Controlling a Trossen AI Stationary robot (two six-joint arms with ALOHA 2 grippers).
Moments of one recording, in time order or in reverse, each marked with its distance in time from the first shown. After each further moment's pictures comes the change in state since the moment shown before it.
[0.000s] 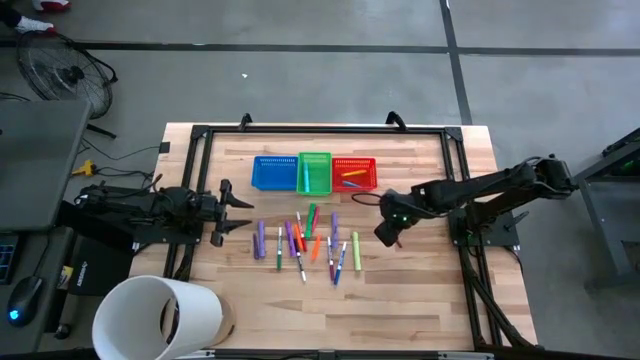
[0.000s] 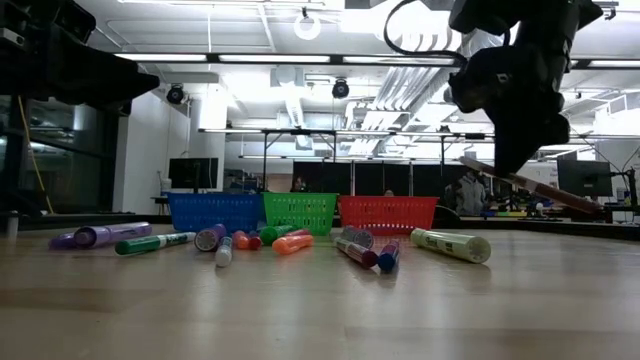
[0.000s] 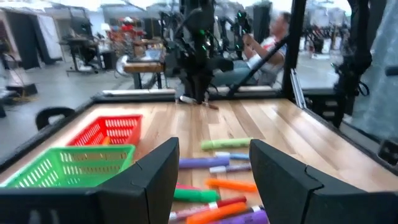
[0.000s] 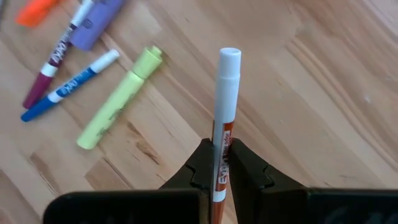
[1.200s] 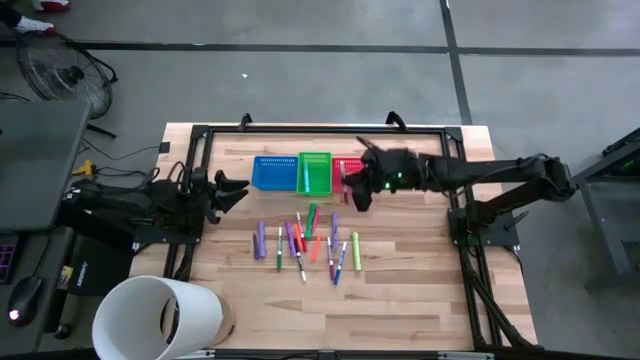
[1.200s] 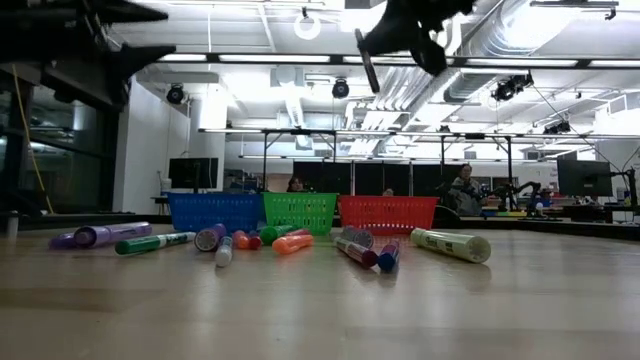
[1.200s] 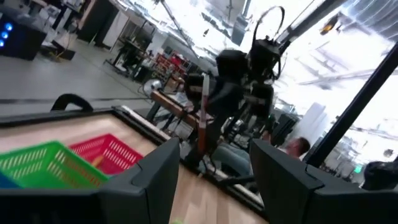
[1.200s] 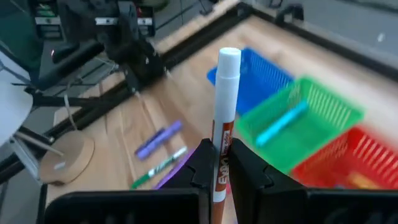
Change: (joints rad) left arm 0.000 0.203 0.118 0.291 -0.259 -0.532; right arm -0.152 0.000 0.285 0.427 0.121 -0.352
